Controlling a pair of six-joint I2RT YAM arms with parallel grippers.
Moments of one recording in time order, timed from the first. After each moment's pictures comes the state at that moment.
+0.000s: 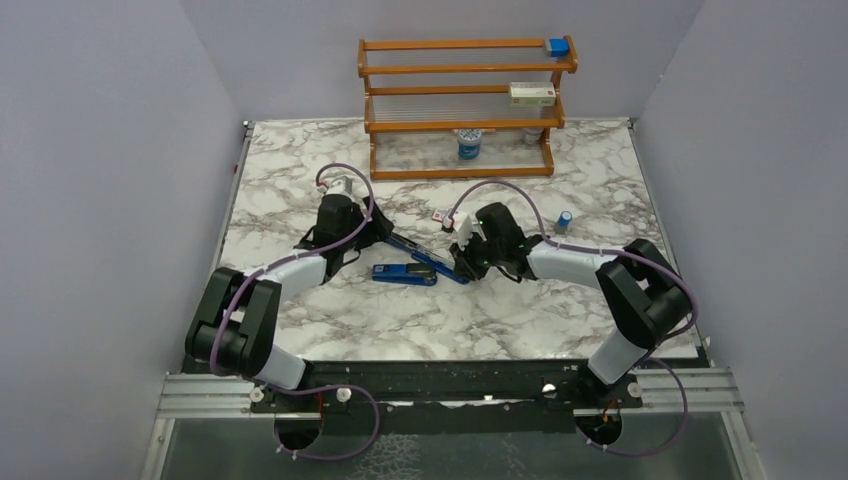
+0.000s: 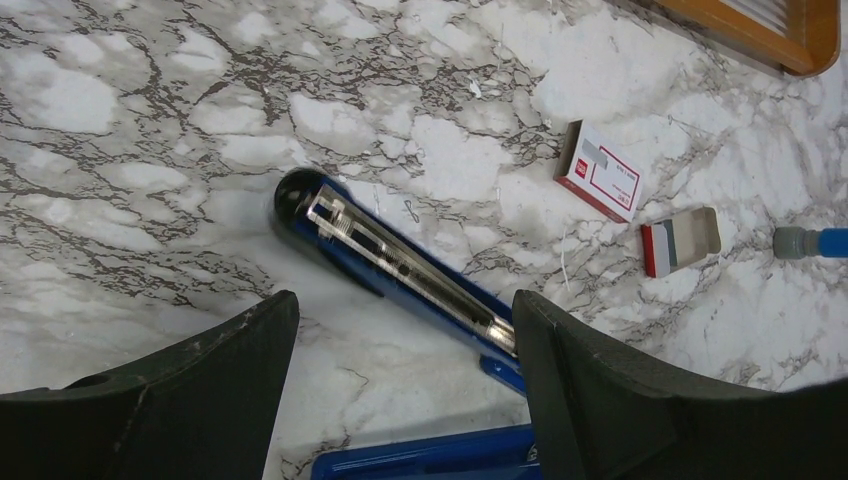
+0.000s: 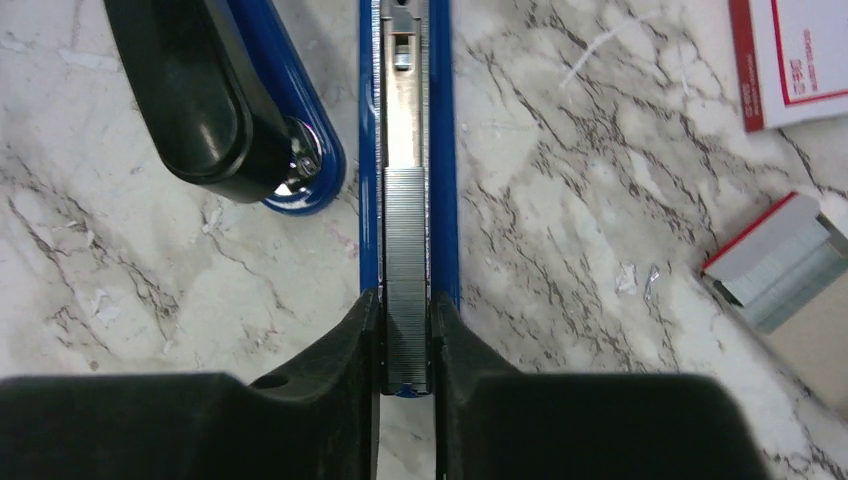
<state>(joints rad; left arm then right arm) -0.31 1.47 0.65 0.27 0.07 -0.63 0.63 1.65 0.82 0.02 -0.34 -0.24</state>
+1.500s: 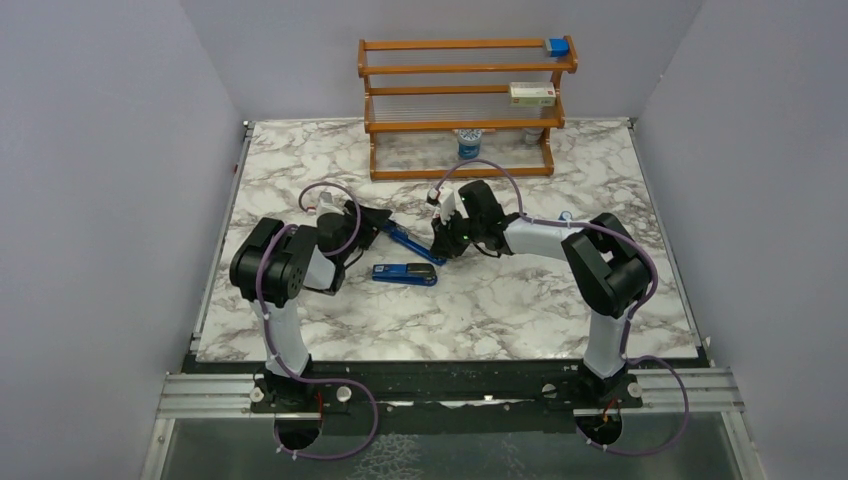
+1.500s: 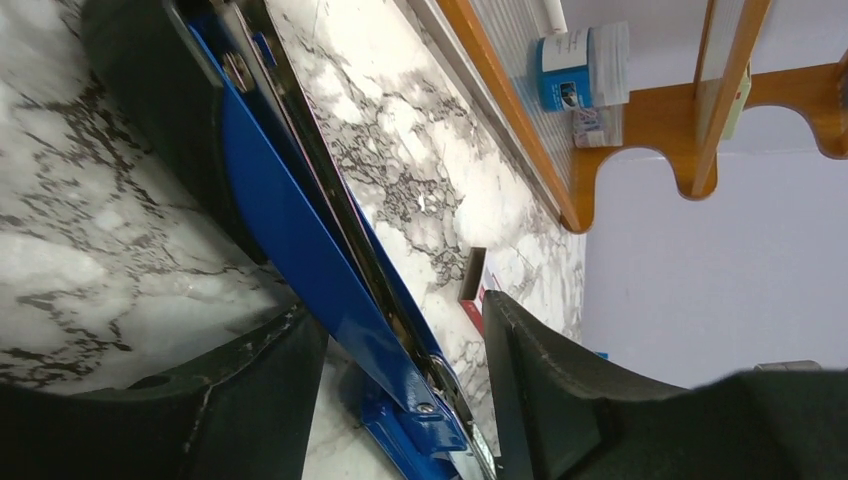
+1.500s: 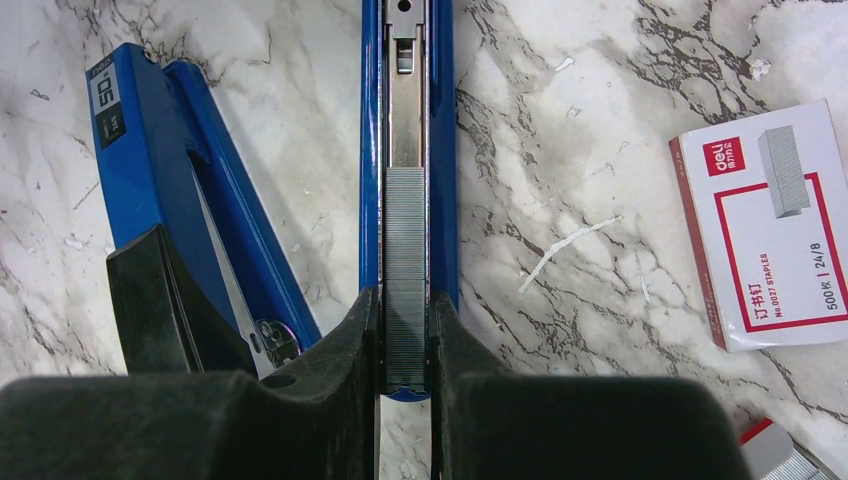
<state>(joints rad) -0.23 1.93 0.54 1.11 0.16 -1.16 0.62 1.91 1.09 0.07 -0.47 -0.10</state>
